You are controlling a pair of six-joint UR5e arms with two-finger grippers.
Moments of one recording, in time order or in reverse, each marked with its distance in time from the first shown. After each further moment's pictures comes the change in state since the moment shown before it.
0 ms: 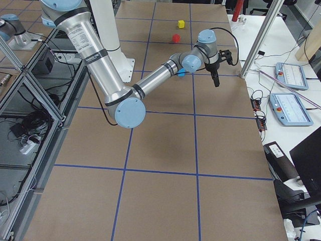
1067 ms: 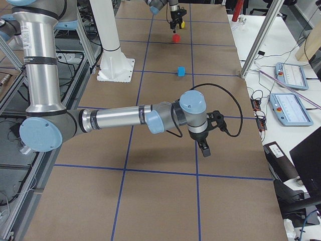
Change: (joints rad) left arm 0.450 -0.077 0.215 -0.279 0.375 -0.189; right arm 0.375 -0.379 0.004 0.014 0.184 -0.579
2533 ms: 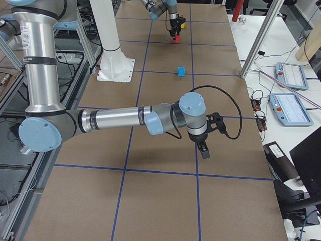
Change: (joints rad) left arm 0.045 -0.042 0.053 -0.017 0.025 -0.020; right arm 0.002 -0.002 -0.009 -0.001 -0.003 0.004
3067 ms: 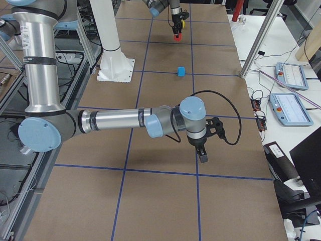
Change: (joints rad) left arm -0.019 -0.217 -0.157 0.360 -0.032 -0.214; right arm 0.000 -0.003 -0.026 -0.012 -0.003 0.007
